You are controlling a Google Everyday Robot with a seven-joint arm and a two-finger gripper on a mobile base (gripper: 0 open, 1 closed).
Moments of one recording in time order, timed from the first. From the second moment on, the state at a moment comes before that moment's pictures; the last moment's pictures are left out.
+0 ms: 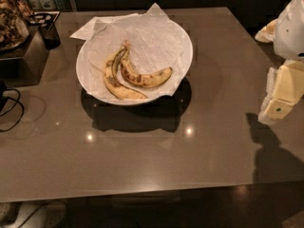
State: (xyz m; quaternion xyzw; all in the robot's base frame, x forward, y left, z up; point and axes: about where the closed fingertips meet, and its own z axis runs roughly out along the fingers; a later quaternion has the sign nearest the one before) arm 0.438 -0.217 0.976 -0.60 0.78 -0.03 0.16
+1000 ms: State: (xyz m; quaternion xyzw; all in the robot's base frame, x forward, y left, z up) arm 0.450 -0.182 0.976 -0.62 0.77 -0.07 0.11
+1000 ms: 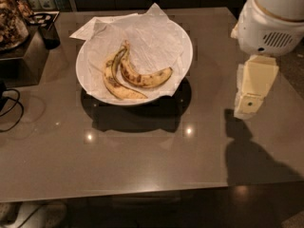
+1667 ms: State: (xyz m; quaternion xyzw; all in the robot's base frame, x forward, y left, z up) arm 0.458 -0.180 0.978 -0.62 0.77 -0.07 0.12
